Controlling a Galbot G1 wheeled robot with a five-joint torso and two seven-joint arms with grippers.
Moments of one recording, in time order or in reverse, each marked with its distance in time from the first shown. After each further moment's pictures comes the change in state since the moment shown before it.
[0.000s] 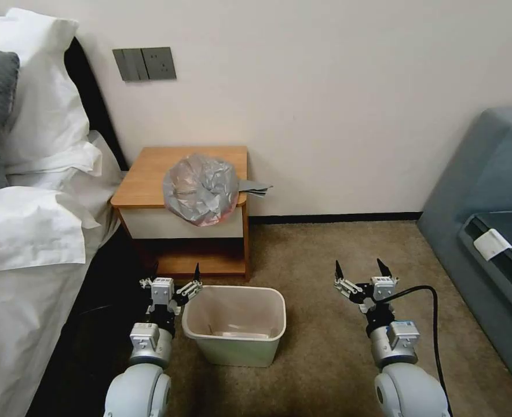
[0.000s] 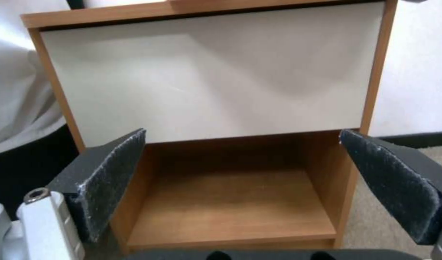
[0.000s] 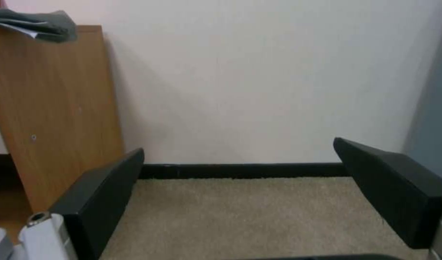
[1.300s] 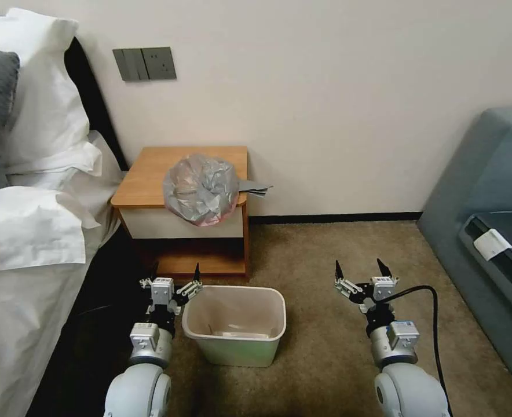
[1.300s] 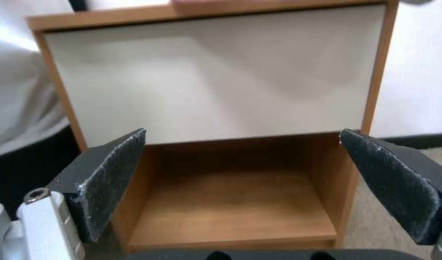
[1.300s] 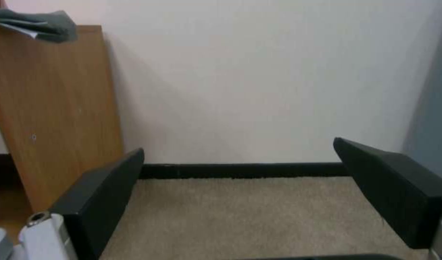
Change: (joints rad) left arm 0.003 0.000 -0.003 -0.005 -0.002 0.000 0.001; right arm -0.001 0.000 0.000 0.001 0.000 0.000 0.000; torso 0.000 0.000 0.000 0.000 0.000
